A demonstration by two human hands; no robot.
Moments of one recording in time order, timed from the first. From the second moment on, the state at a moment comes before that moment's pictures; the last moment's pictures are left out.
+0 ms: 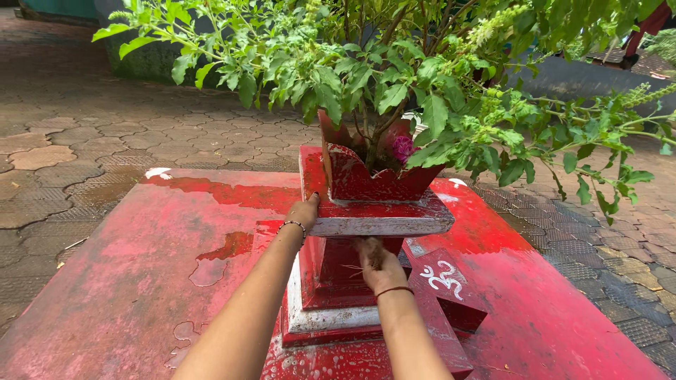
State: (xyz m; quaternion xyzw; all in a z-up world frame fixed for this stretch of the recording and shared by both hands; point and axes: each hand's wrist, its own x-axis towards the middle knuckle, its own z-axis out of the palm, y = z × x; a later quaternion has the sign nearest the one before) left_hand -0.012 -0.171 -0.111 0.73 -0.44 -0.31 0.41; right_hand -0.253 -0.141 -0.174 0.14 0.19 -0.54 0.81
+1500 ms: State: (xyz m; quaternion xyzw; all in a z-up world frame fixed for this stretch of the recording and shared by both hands) left_hand -0.039 -0.135 -0.073 0.78 -0.38 -0.25 0.42; right_hand -0.237 -0.108 -0.207 -0.29 0.44 -0.73 0.43
